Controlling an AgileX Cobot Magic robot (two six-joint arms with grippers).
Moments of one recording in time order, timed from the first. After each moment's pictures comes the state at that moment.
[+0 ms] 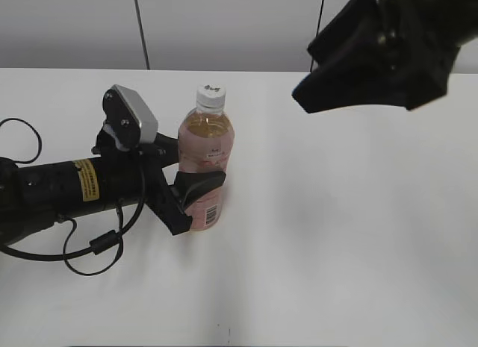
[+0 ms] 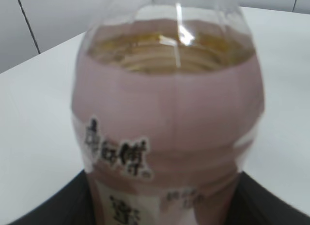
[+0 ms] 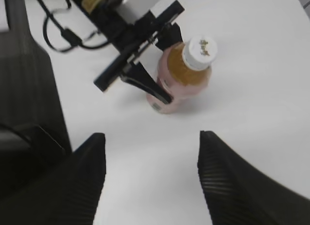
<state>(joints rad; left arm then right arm) -0.39 1.93 -0.63 0.71 -0.98 -0.25 0.51 1.33 -1.22 0.53 0.93 -1.08</state>
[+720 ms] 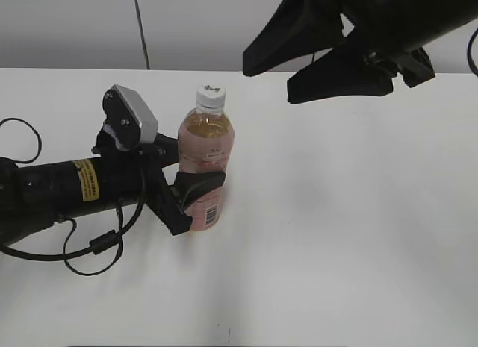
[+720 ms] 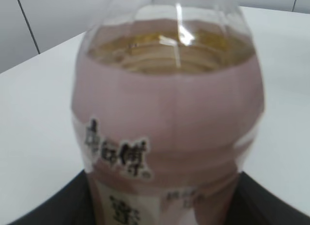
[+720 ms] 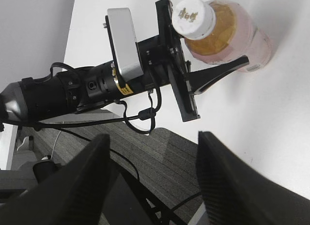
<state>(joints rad) -0.39 1.93 -0.63 0.71 -0.98 -0.25 0.51 1.40 -1.22 0.73 0.91 -0.01</state>
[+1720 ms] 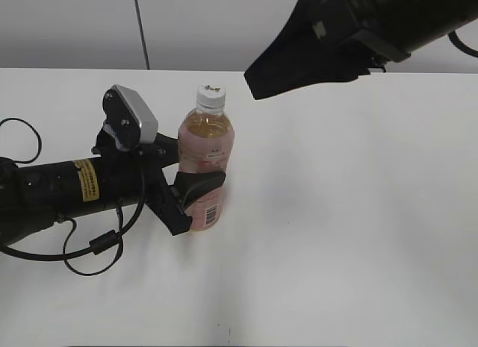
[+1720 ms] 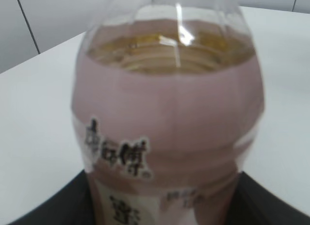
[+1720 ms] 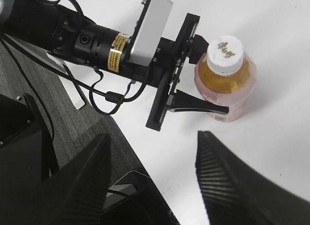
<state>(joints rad) -0.39 1.93 -0.63 0.71 -0.98 -0.25 0.51 1.40 -1.22 0.73 0.91 -0.66</state>
